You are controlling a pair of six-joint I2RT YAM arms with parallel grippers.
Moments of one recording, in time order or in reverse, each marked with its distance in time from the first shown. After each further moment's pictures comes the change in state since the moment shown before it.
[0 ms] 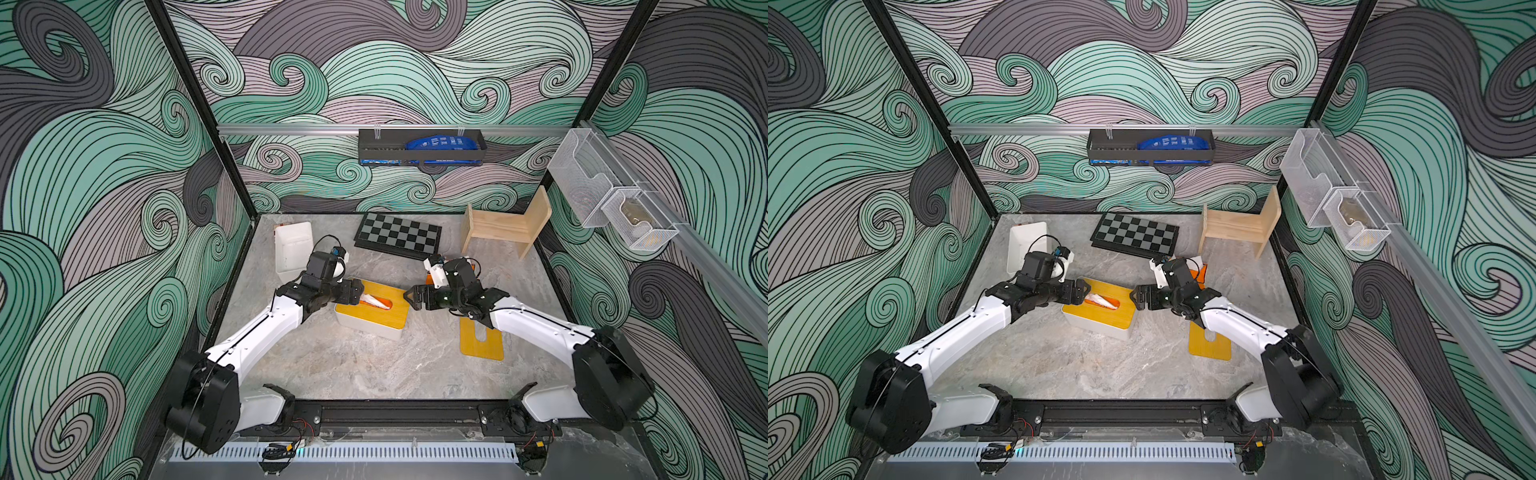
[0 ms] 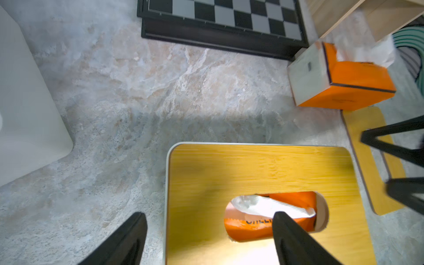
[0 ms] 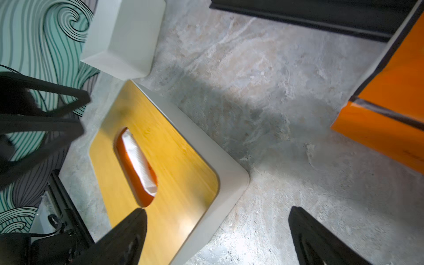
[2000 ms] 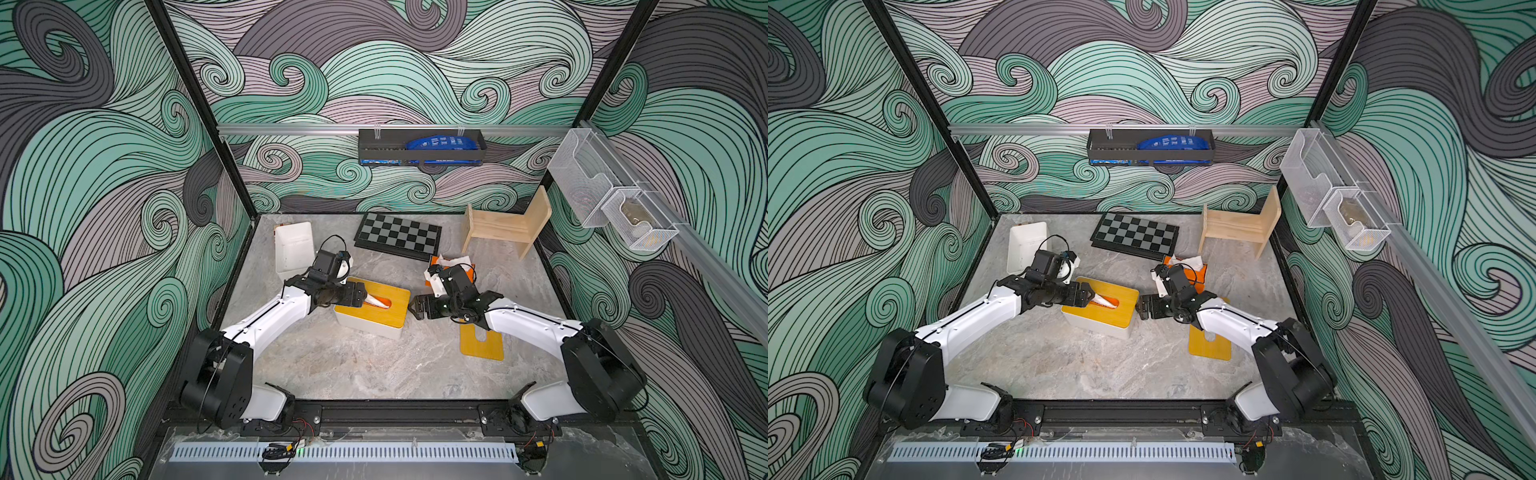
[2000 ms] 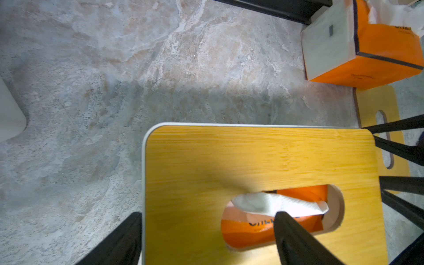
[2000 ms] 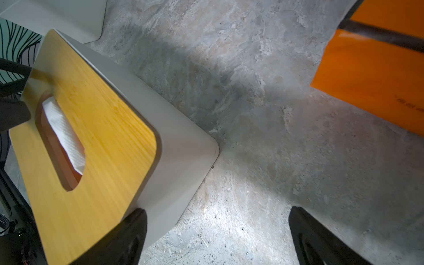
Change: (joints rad) left arm 0.003 0.089 0.029 -0.043 0.076 -0.010; right arm 0.010 0.096 -0.033 -0.058 0.058 -0.029
